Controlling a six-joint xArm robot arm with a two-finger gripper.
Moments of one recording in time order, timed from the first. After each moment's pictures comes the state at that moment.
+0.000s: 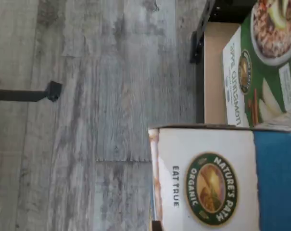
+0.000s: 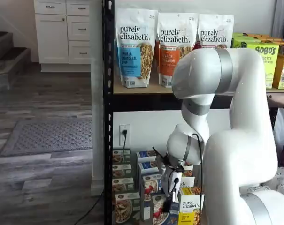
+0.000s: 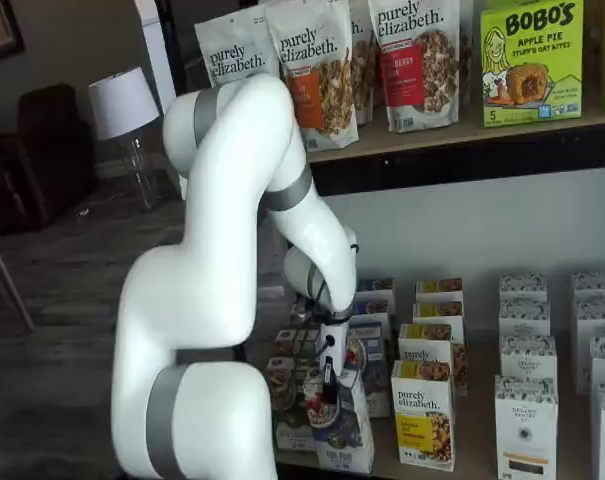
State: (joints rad) arm 0.03 0.62 -1.03 0.50 0.46 -1.99
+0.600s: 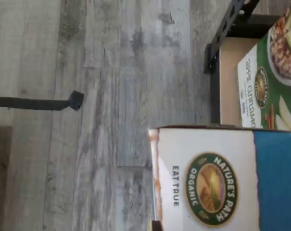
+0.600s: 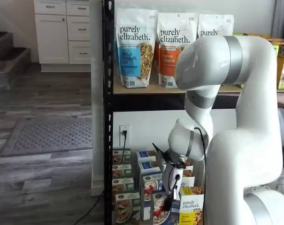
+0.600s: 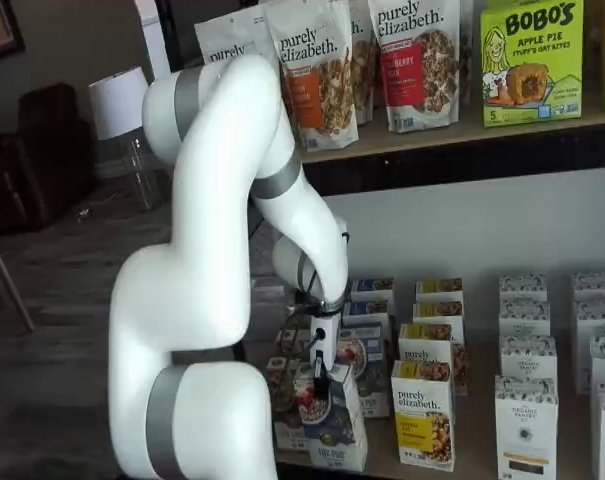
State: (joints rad) arm 0.05 0.48 -0.90 0.47 0.47 -1.94
